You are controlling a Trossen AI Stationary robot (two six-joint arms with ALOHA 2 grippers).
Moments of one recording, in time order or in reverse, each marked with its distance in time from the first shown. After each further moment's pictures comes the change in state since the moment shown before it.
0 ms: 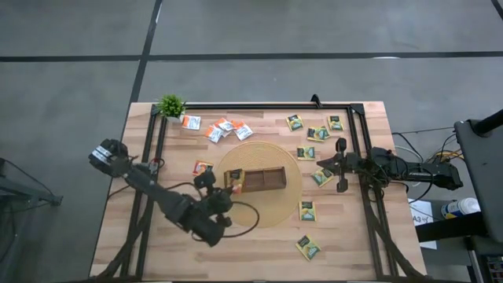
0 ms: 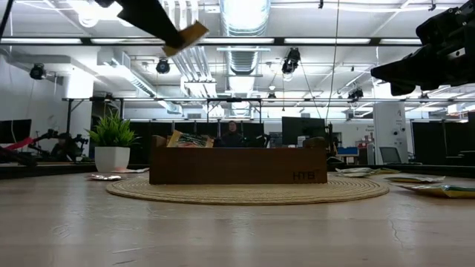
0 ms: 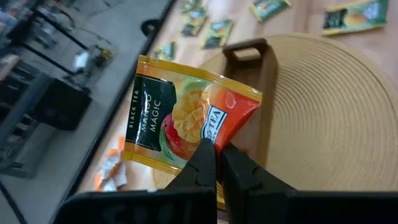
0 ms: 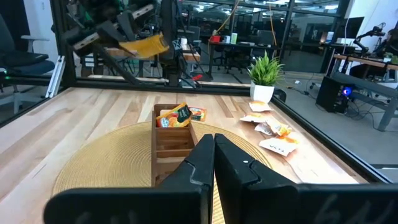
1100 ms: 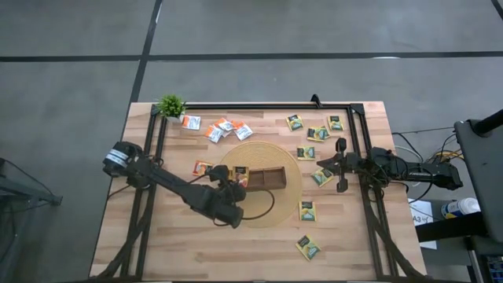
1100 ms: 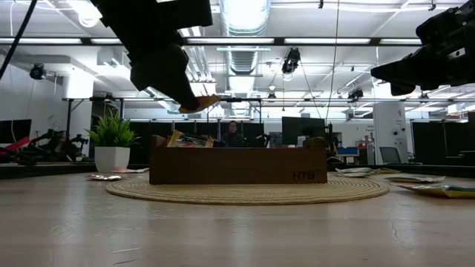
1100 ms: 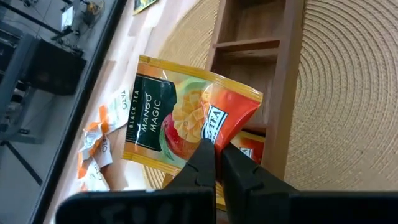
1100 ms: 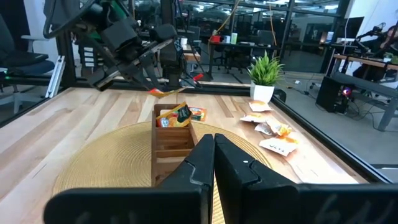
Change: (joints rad) left arm 0.165 0.132 -0.031 0.066 0.140 0.073; right arm 0.000 0.000 0.000 0.000 0.000 0.000
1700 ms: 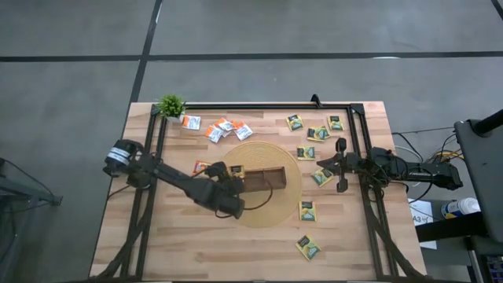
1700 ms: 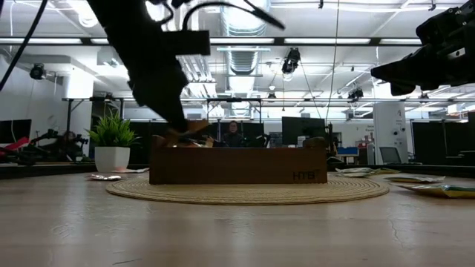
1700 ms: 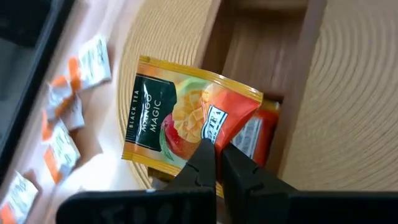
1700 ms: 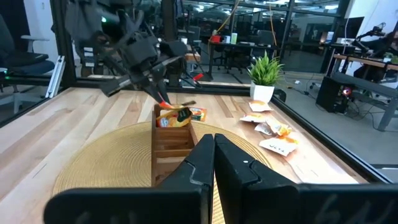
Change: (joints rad) left arm 0.074 0.000 -0.053 -0.015 0.144 -0.107; right arm 0.000 0.000 0.000 0.000 0.000 0.000
